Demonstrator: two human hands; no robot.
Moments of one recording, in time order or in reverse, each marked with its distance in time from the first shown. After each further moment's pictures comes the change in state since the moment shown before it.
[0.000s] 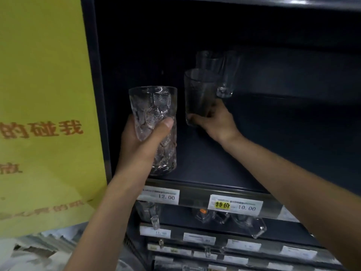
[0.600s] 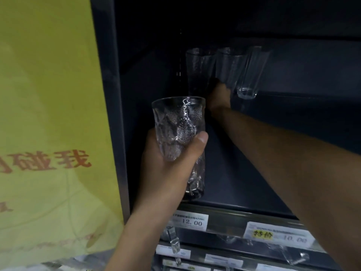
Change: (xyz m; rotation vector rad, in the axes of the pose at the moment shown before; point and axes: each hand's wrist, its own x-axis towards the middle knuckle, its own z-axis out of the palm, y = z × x) left_hand 0.000 -0.006 -0.001 0.101 0.007 -0.018; right_hand 0.112 -0.020 0.058 -0.263 0.143 0.026
